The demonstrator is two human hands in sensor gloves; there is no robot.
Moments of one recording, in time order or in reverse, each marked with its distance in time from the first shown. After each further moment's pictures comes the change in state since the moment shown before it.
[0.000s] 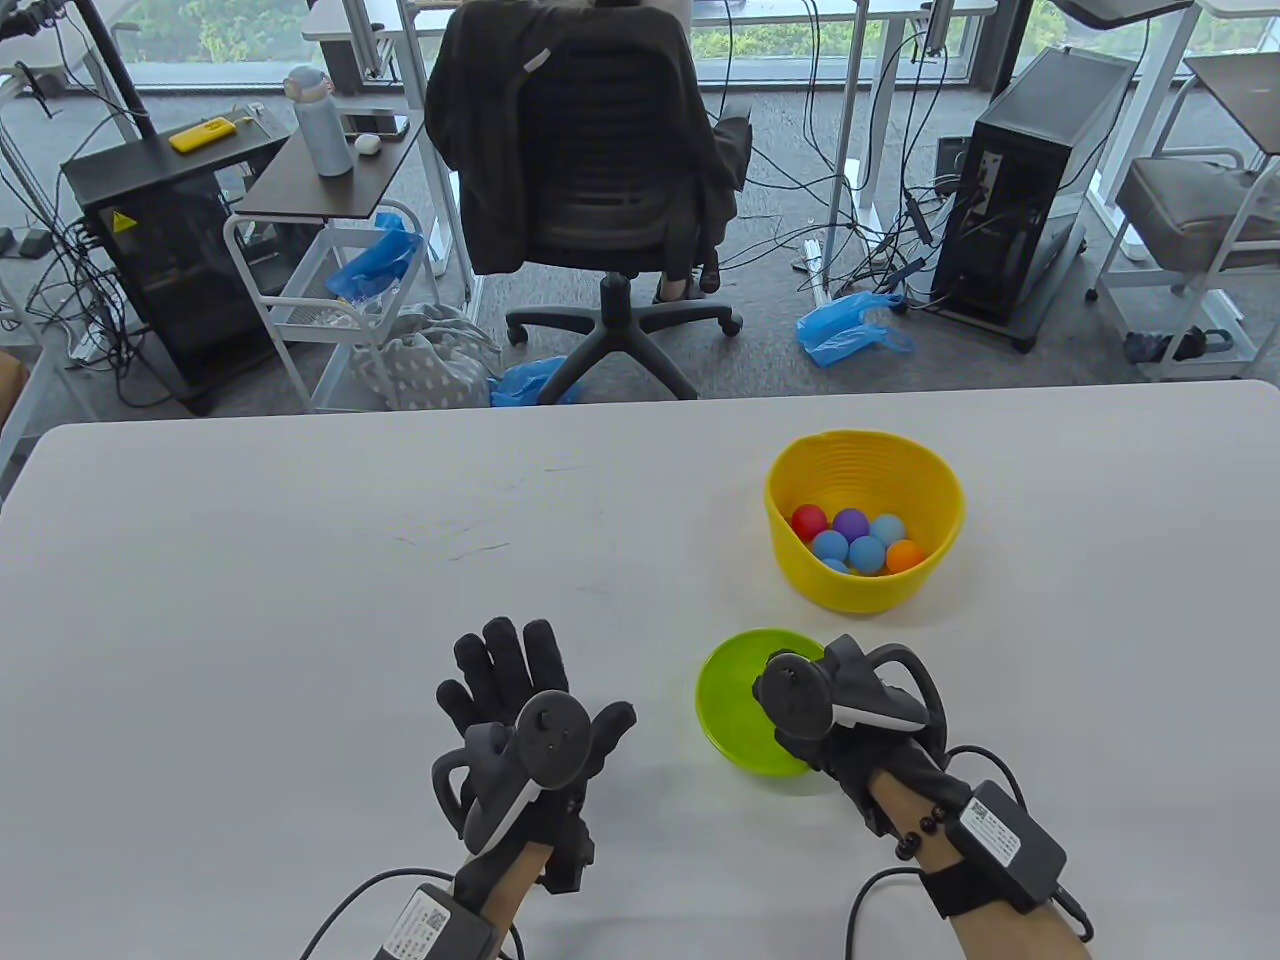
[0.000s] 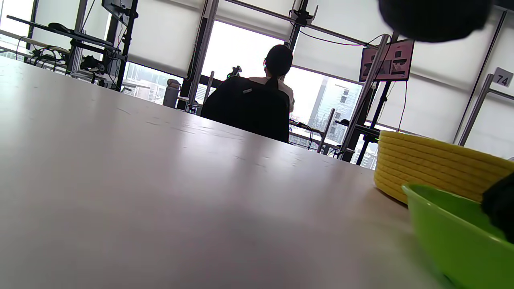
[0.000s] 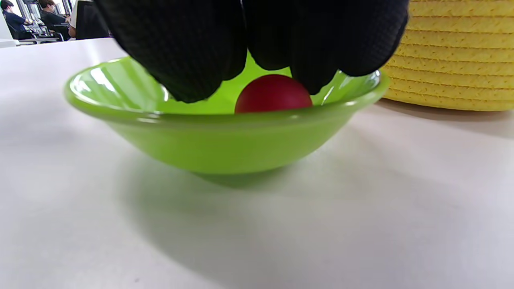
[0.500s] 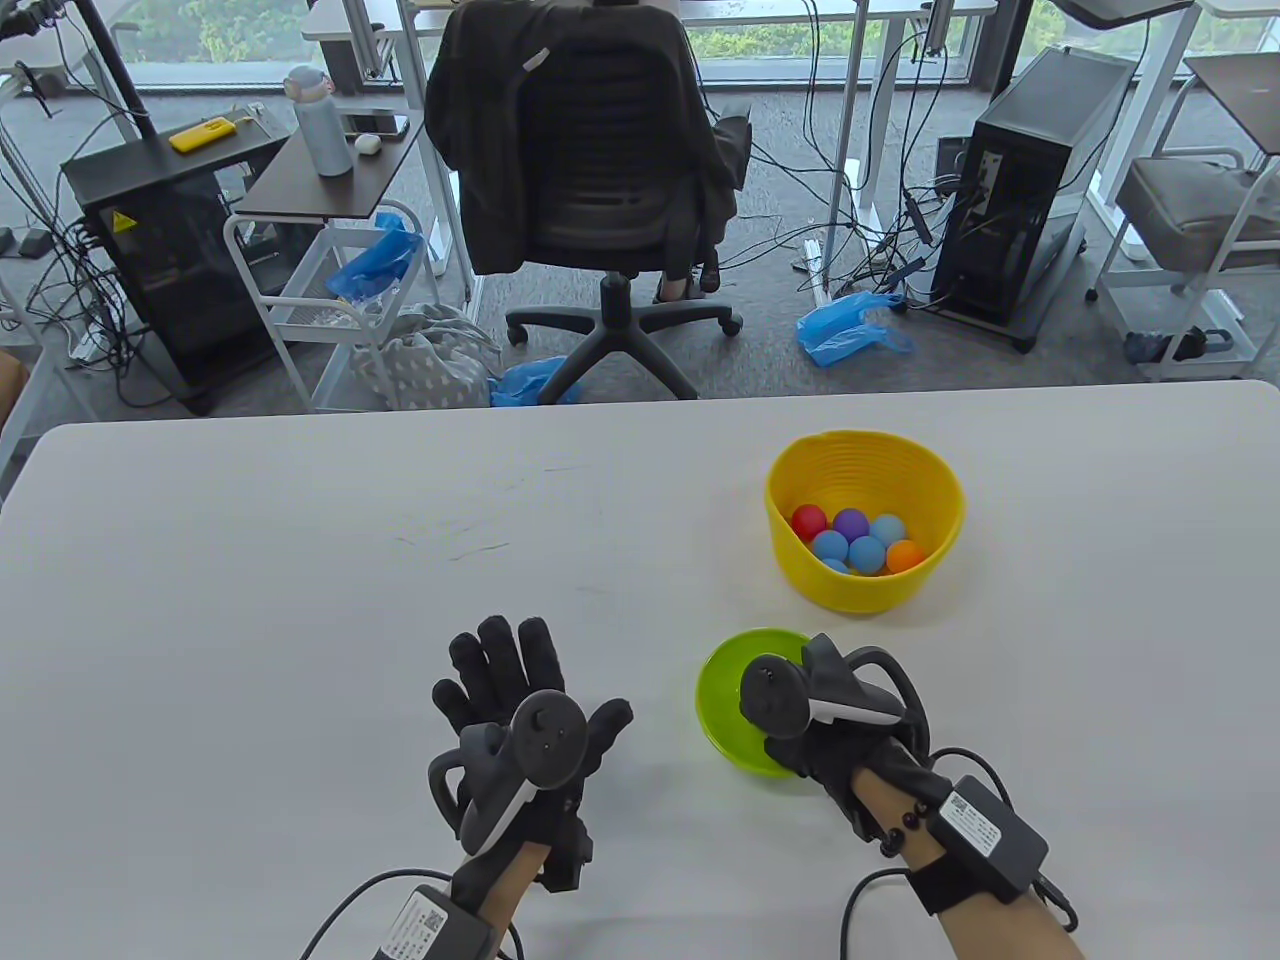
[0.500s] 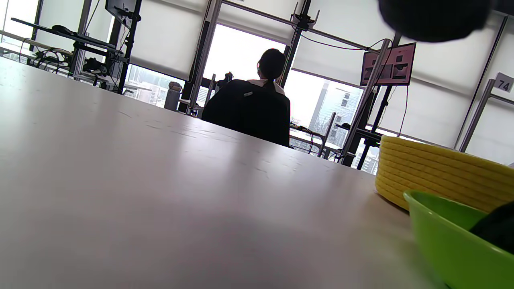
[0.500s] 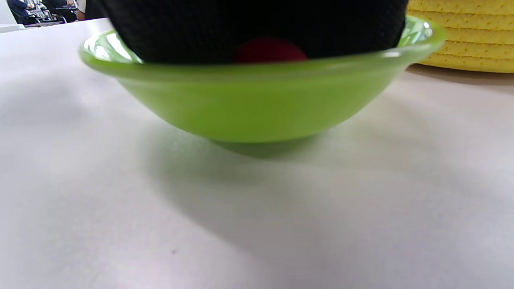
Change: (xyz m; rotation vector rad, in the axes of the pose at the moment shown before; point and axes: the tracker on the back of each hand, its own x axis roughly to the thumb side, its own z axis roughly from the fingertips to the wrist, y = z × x) left_hand -0.002 0.001 0.000 0.012 0.004 0.007; right_hand 0.007 0.010 -0.012 0.080 -0.034 -0.046
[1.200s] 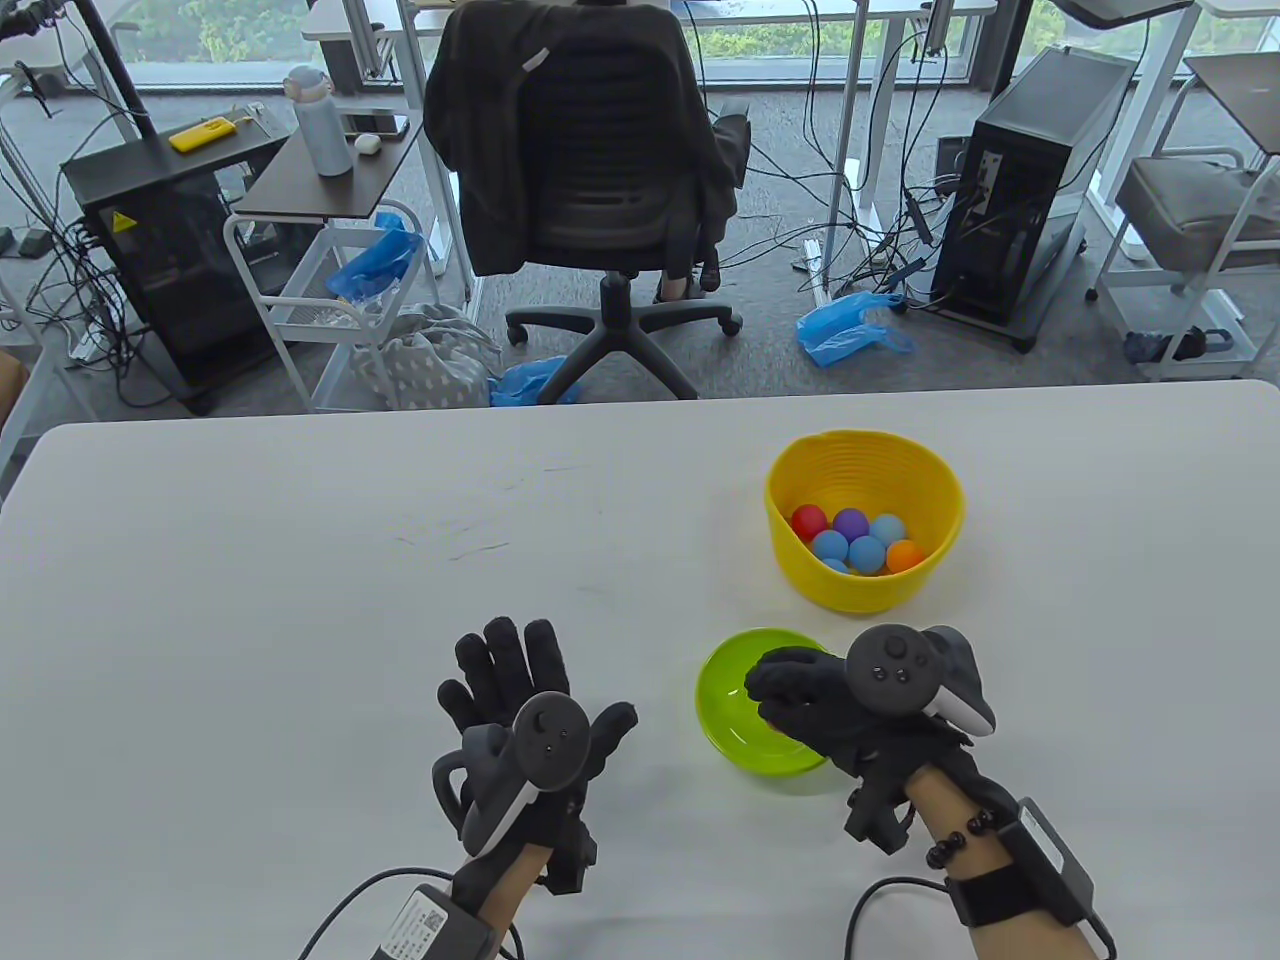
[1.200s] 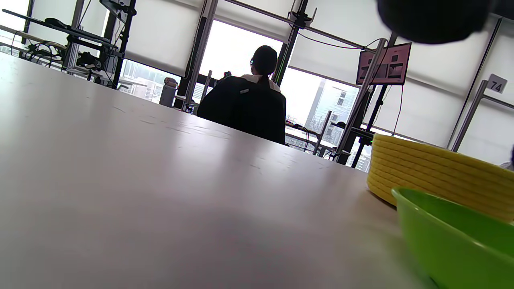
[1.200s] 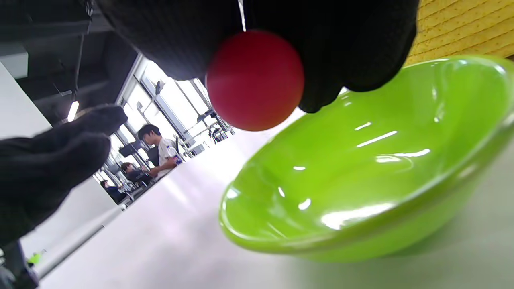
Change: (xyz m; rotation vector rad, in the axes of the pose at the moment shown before) left_hand 0.002 -0.002 0.001 -0.012 -0.015 0.015; right_hand -0.044 -0.025 0.044 -0.352 -0.136 -0.628
